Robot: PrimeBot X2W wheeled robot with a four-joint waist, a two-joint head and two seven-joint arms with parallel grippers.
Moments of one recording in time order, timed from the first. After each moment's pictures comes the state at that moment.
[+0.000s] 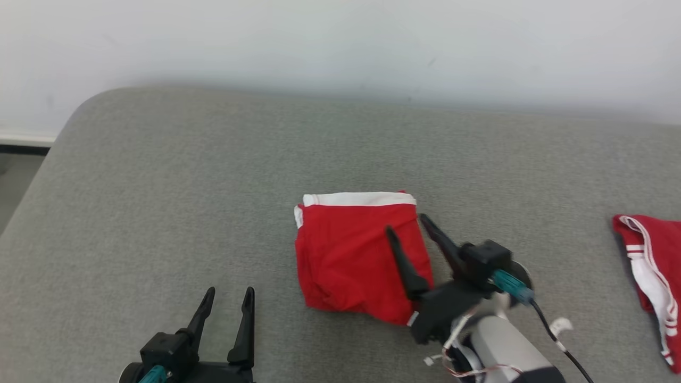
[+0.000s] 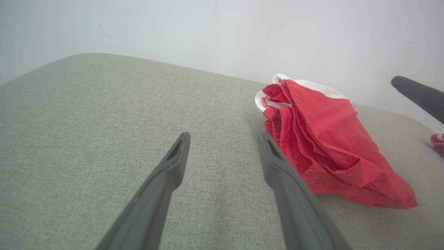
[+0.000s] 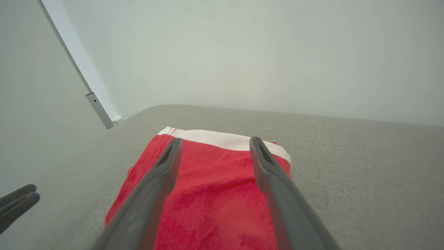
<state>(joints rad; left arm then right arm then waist) -0.14 0.05 -0.15 0.38 -0.30 -0.13 -0.26 -0.46 -0.06 0.39 0.60 0.31 0.13 -0.26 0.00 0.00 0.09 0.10</state>
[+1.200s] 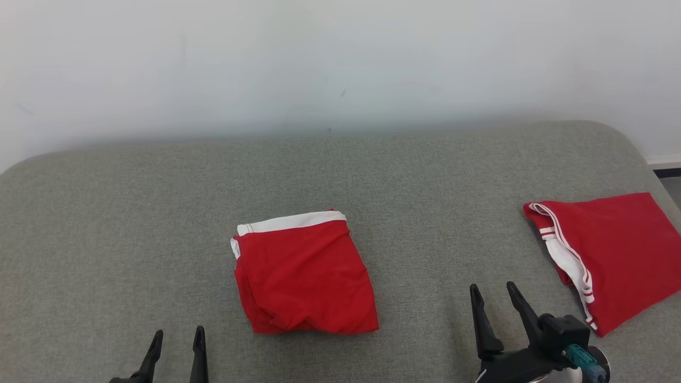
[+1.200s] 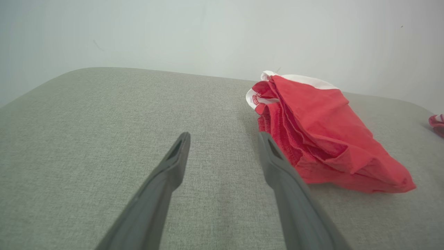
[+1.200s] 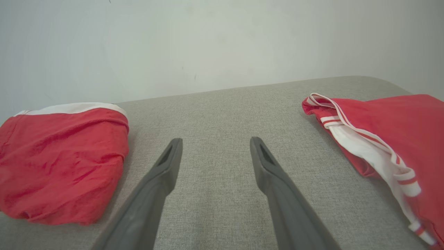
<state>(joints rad) 0.00 0.05 0.02 0.32 -0.19 -0.13 -0.26 -0.14 -0.05 0.04 0.45 0.15 0.13 -0.26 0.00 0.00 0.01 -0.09</state>
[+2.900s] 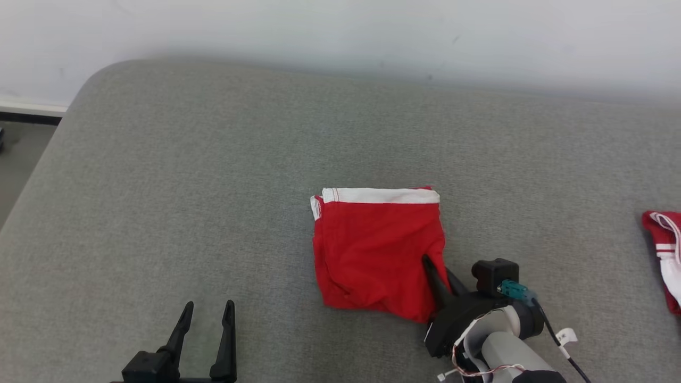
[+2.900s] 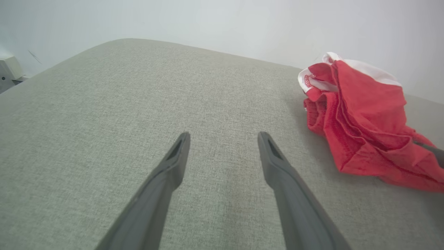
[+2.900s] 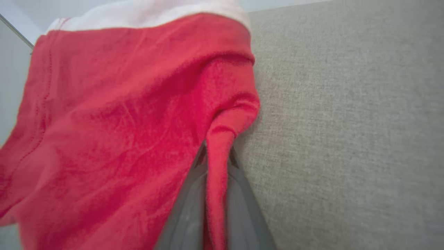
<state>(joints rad) -0.07 0.05 -0.08 0.31 -0.24 -0.13 -0.26 -0.51 -0.05 0.32 0.93 0.39 0.13 -0.26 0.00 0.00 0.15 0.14</state>
